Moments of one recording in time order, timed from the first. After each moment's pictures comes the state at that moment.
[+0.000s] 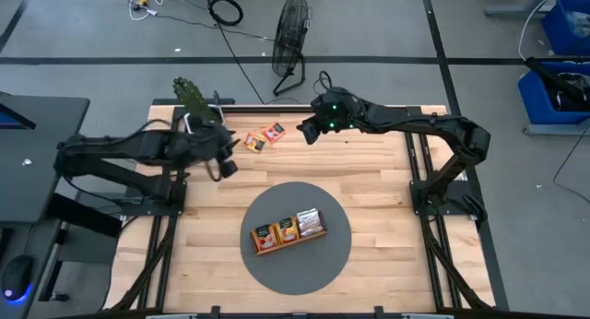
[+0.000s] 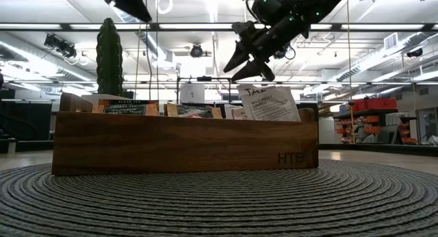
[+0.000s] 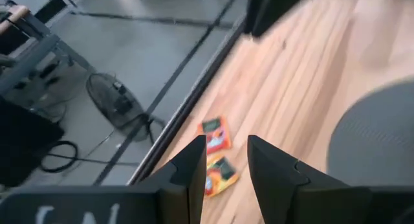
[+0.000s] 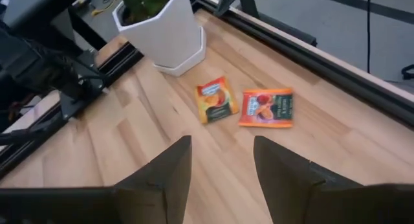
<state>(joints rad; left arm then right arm) -0.05 1.04 1.14 -0.81 -0.70 -0.12 -0.43 1.63 1.21 -0.16 -0.14 0.42</state>
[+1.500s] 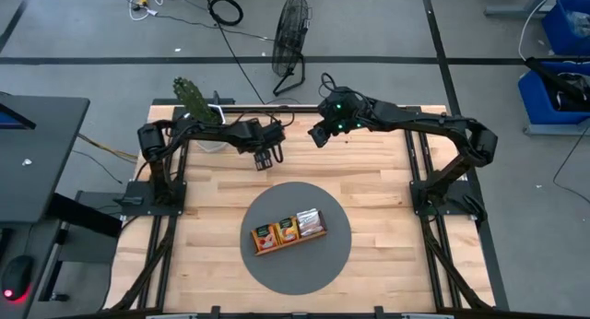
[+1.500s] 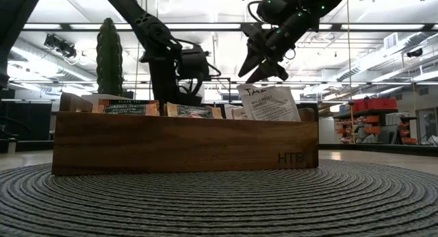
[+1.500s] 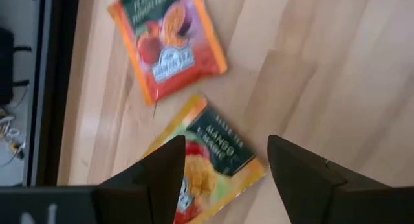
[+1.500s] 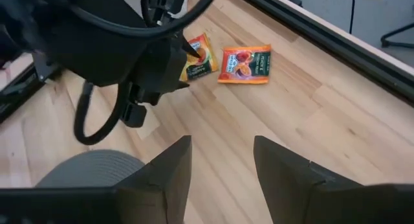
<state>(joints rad) 0.39 1.87 1.14 -0.53 -0.39 0.16 -0.46 1.57 1.21 -0.38 -0.15 0.36</state>
